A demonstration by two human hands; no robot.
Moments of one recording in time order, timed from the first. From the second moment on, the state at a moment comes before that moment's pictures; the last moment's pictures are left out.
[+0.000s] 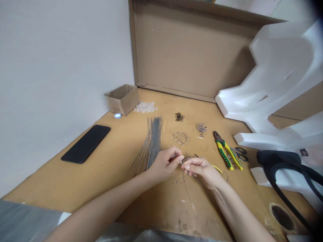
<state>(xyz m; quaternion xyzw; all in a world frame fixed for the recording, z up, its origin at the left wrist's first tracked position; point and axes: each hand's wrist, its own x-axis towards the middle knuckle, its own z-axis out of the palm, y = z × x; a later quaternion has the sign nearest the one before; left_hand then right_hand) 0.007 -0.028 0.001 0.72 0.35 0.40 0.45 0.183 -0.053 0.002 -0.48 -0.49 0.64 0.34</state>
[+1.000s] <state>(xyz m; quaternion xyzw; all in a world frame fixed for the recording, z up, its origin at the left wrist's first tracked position) 0.005 -0.017 -0.002 0.62 0.38 0.45 0.52 0.197 -0.046 0.019 -0.50 -0.54 0.60 0.31</state>
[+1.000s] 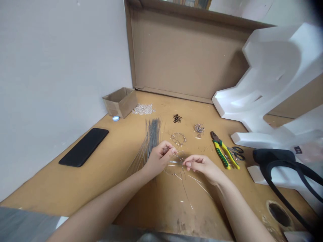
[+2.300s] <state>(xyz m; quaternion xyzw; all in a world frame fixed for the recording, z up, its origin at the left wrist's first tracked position) 0.004 -0.011 0.000 0.70 0.33 0.28 0.57 0.189 -0.045 0.013 -0.44 -0.40 0.67 0.44</state>
